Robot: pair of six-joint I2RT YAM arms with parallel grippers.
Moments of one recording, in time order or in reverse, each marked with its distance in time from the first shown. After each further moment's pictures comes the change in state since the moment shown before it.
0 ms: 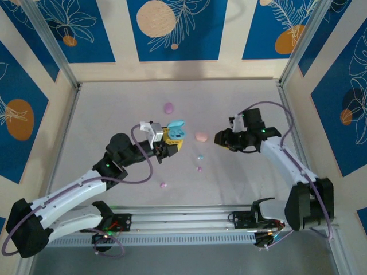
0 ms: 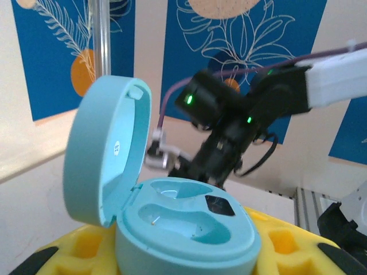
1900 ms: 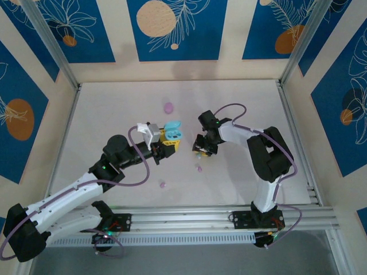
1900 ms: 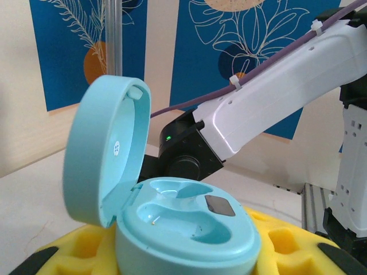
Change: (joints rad) left arm 0.000 -0.043 -0.008 -0.077 -0.035 0.008; right arm 0.292 0.548 0.249 0.031 0.312 0.247
